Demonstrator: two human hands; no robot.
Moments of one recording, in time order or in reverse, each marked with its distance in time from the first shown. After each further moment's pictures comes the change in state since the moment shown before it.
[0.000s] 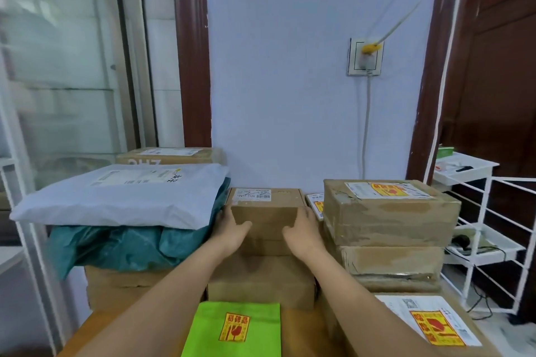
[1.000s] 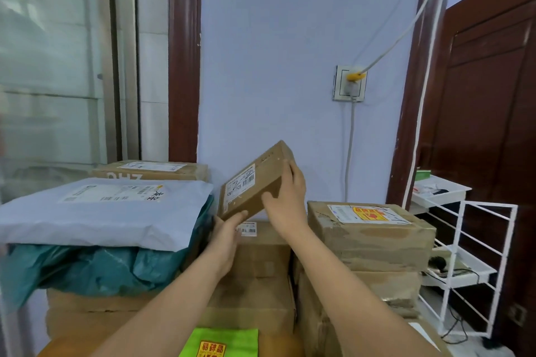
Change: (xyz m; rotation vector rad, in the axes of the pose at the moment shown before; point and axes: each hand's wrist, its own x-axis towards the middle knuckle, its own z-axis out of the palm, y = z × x) left_hand 0.004 0.038 0.018 -1.008 -0.049 -0.128; right_hand 0.001 -0.071 -0.058 0.195 0.252 -0.383
